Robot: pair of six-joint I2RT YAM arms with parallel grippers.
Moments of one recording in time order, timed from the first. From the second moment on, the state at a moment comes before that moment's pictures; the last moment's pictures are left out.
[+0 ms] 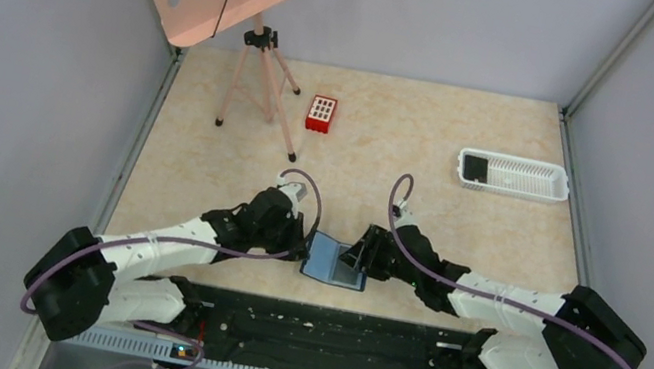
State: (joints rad) left arm -0.76 1.14 0.52 -0.21 0.12 -0.70; right arm 0.93 1.25 0.40 0.26 -0.03 0.99
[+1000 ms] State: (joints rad) left arm -0.76 1.07 0.42 -0.10 0.20 -0.78; right arm 0.93 1.29 0.47 0.05 0.13 0.99
